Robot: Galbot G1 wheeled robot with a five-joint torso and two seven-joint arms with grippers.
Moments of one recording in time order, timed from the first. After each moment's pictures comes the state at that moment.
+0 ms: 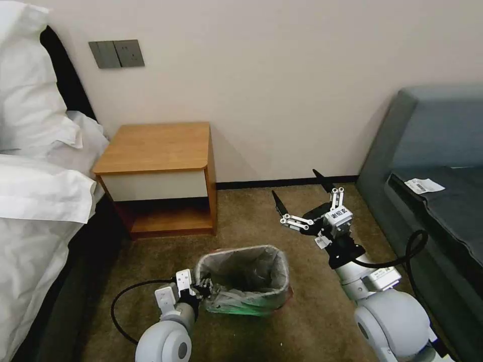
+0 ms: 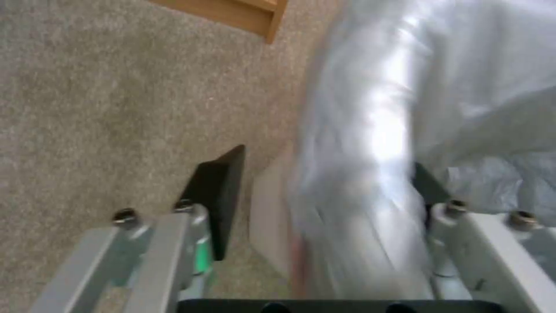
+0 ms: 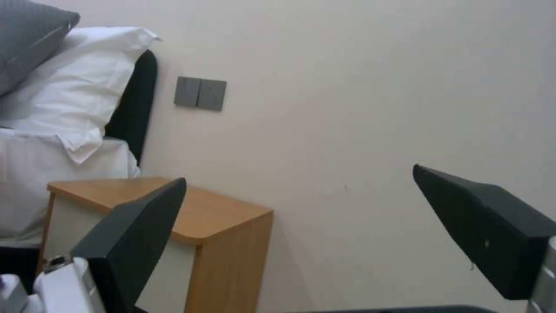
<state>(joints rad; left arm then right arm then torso) 1.59 -1.52 -0.40 -2.07 -0.50 0.59 -0.32 -1.44 1.20 0.39 2.27 0.08 0.10 -0.12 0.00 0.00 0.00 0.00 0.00</state>
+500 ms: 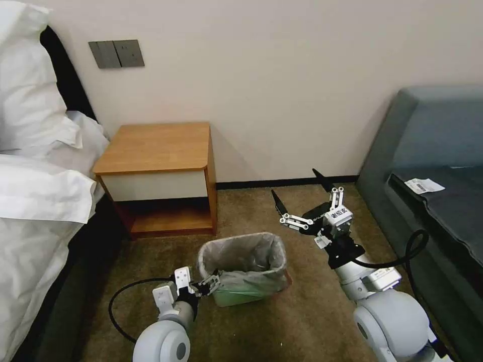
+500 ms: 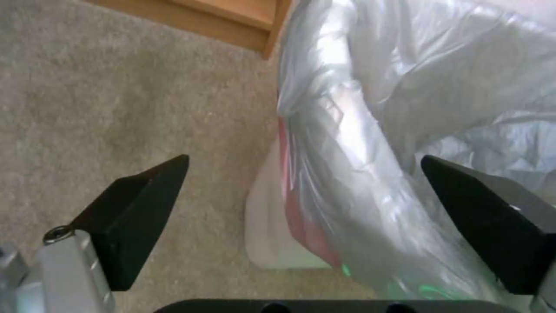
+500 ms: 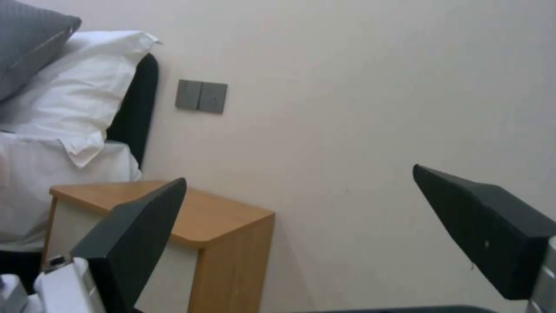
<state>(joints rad) 1.60 -1.52 -0.40 -2.11 -0.49 0.58 -0.31 -1.44 1.21 0.38 2.28 0.08 0.10 -0.12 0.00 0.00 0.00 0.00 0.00</state>
